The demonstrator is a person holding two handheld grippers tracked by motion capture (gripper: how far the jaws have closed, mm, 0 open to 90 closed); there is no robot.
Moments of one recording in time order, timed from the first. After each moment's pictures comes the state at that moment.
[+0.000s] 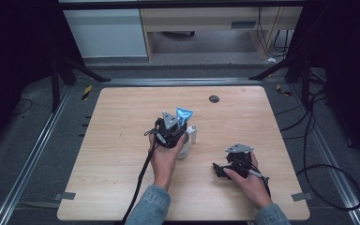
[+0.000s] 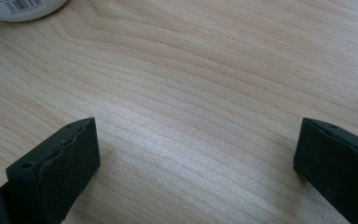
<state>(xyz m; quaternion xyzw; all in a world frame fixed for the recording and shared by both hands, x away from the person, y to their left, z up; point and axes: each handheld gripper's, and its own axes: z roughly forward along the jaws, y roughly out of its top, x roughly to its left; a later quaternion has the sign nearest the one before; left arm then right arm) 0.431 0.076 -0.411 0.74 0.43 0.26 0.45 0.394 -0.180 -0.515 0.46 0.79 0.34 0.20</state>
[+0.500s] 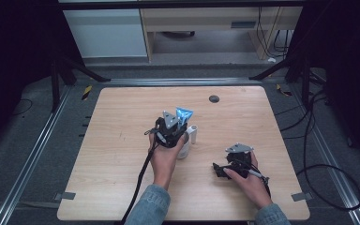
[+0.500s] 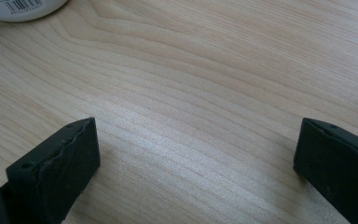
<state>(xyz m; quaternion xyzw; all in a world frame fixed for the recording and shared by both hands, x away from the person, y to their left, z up) 0.432 0.075 -0.410 0.74 0.42 0.26 0.45 0.394 -0.180 -0.515 0.46 0.79 0.34 0.20</state>
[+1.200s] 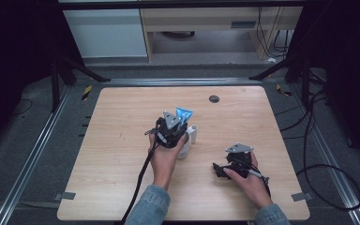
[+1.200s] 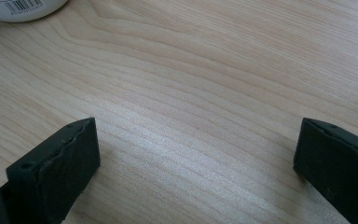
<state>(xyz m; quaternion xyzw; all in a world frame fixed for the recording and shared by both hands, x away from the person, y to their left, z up) 0.431 0.074 -0.410 0.75 0.42 0.27 0.44 0.394 -0.180 -0.515 0.46 0.79 0.34 0.20</state>
